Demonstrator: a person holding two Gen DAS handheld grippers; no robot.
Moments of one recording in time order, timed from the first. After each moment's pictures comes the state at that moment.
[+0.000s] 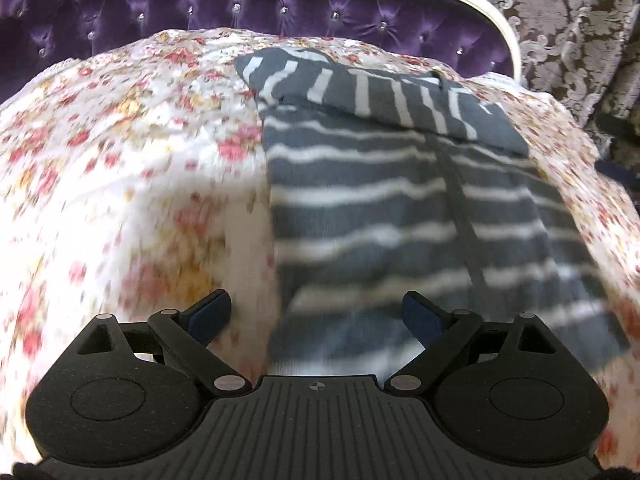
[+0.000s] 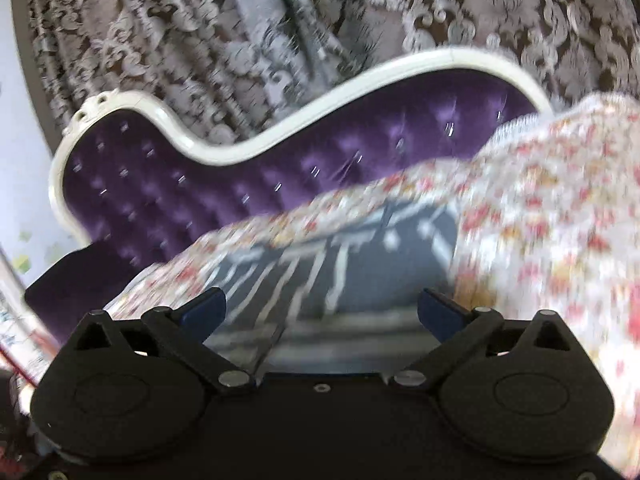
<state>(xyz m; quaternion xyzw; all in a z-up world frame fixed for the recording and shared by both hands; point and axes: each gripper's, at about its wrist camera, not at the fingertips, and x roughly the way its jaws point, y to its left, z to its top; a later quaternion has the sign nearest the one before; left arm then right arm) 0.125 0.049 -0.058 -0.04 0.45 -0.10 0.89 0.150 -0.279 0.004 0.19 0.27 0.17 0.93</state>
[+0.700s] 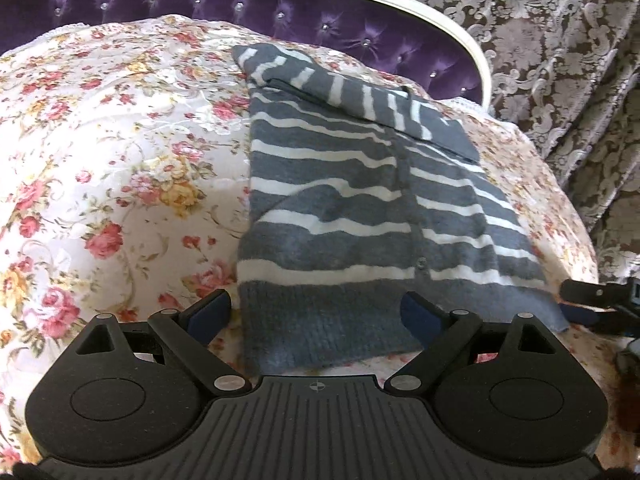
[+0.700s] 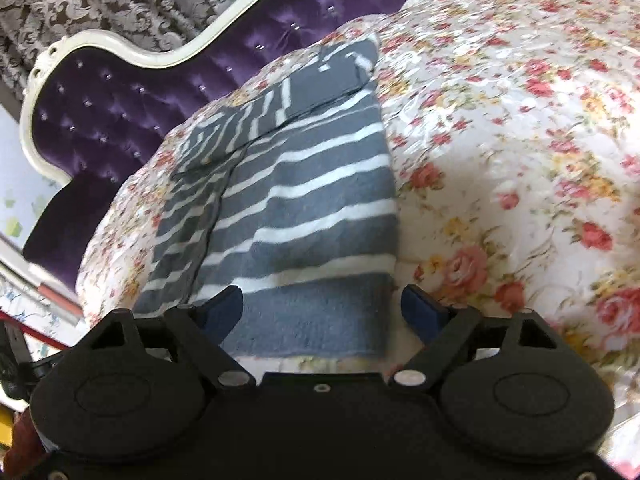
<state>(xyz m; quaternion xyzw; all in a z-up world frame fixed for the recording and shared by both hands) 0.074 0.057 -0.061 -0.12 0.42 -0.14 0.89 0.076 -0.303 -0.027 0.23 0.43 0.15 0.86</state>
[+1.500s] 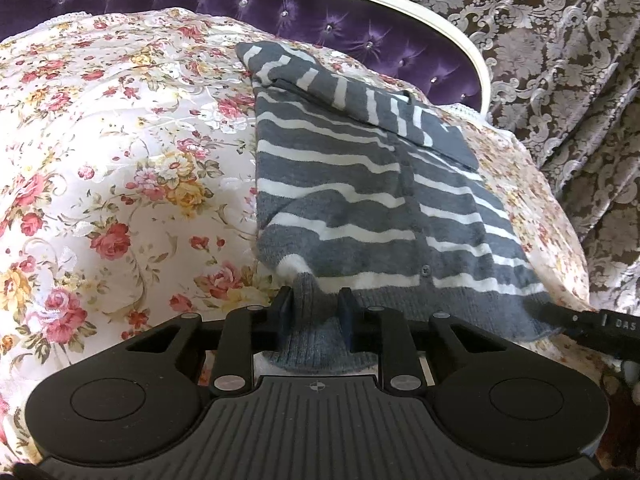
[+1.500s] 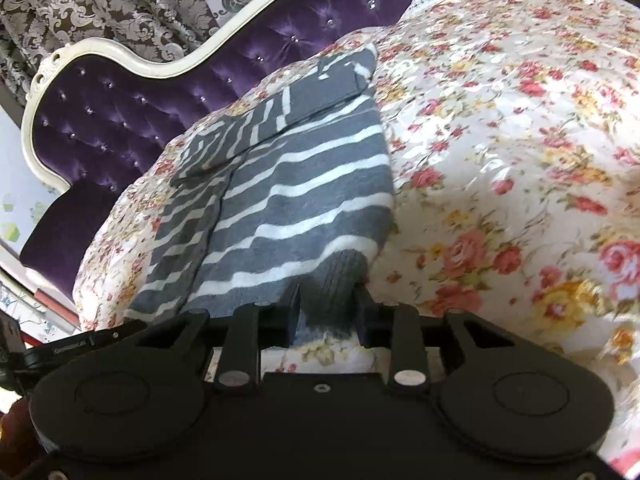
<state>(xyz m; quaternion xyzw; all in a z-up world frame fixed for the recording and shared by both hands) 0.077 0.069 -0.062 -0.15 0.42 -0.14 0.88 0.062 -0.299 -0.030 0.22 0.40 0.13 0.88</state>
